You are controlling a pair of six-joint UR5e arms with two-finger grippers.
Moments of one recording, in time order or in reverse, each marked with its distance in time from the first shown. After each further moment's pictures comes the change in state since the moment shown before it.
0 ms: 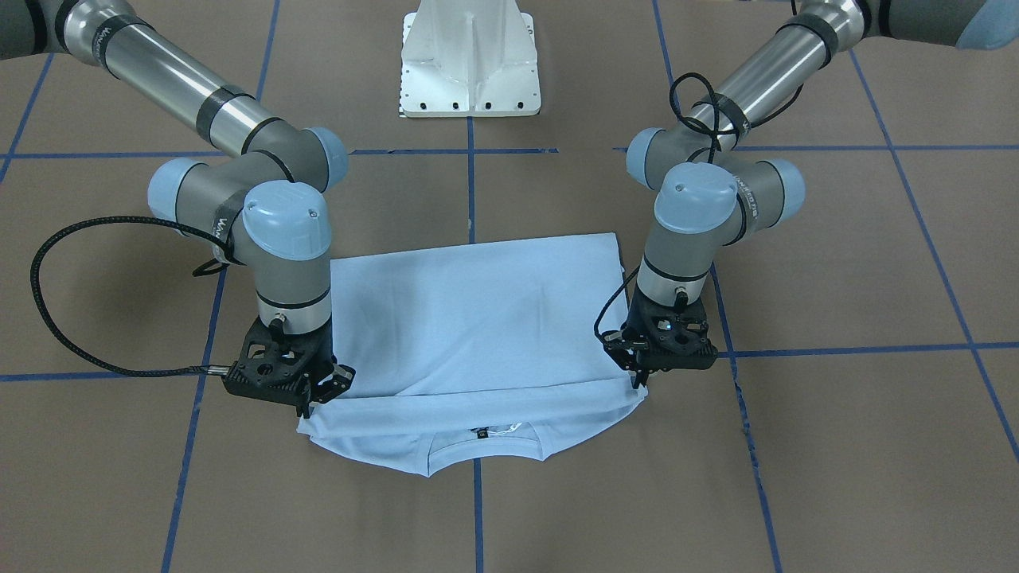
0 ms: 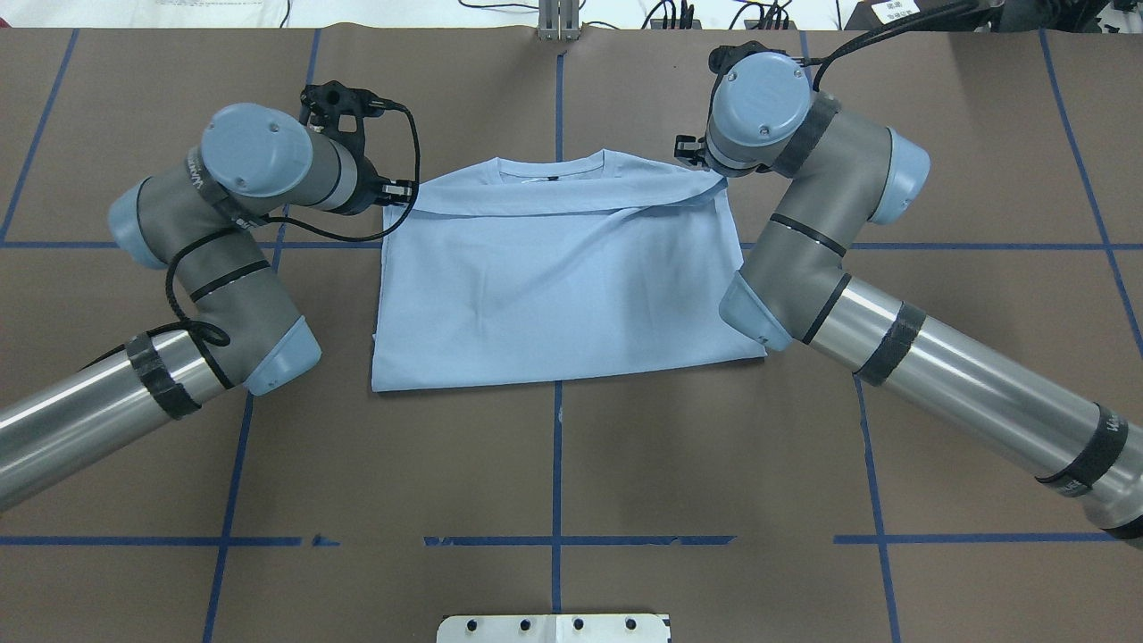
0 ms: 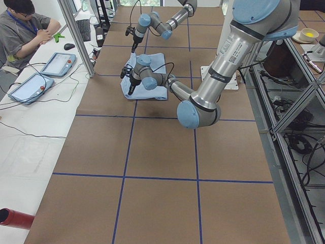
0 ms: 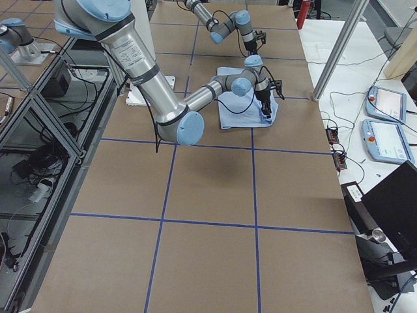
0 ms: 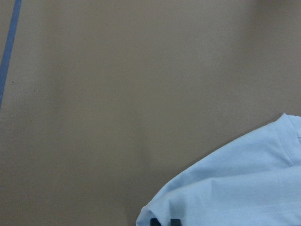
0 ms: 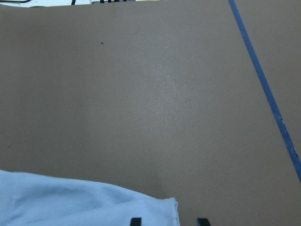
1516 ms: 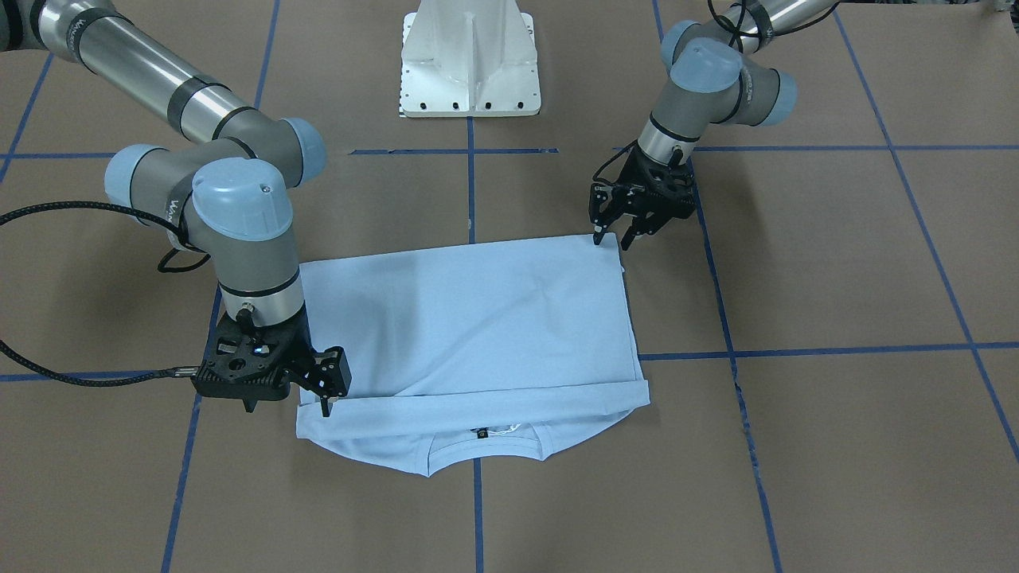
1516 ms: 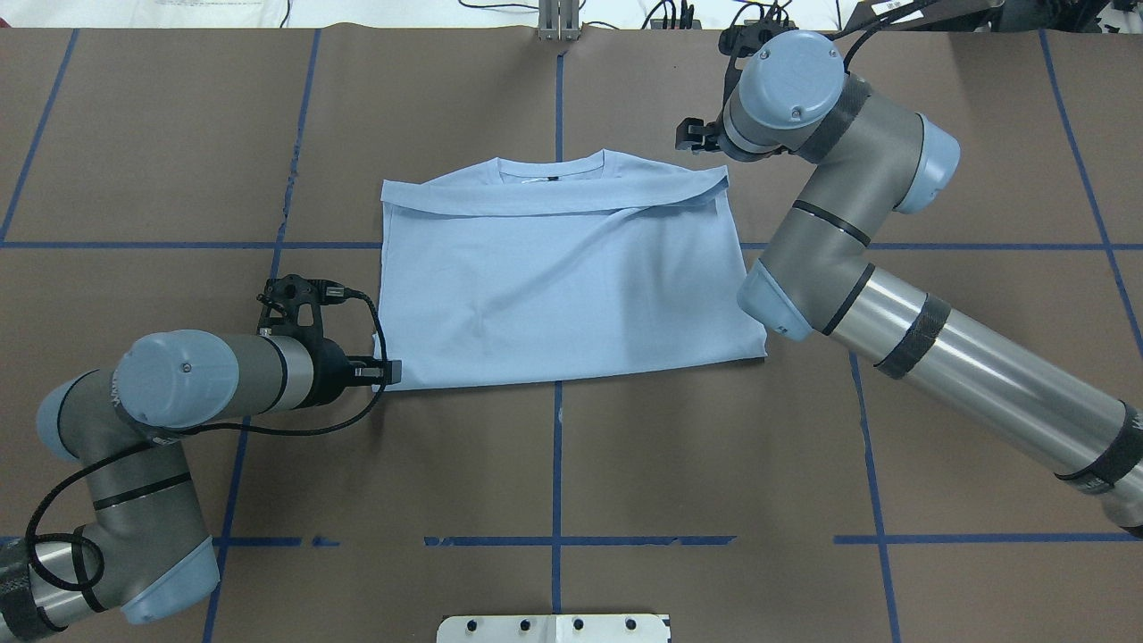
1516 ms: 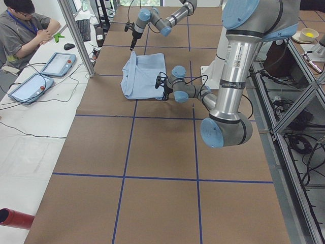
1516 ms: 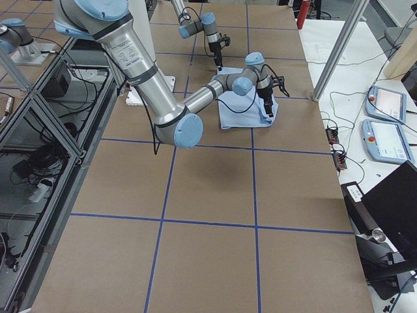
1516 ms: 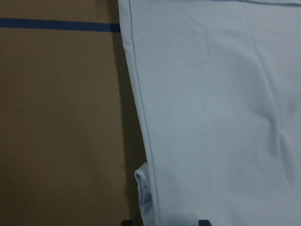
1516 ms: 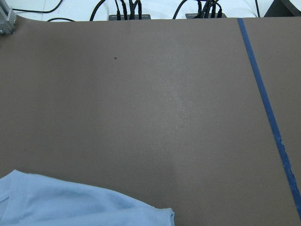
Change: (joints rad) left arm 0.286 0.328 -0.308 -0.130 0.076 -0.254; right arm 0.019 -0.019 0.032 0.030 0.017 -0.052
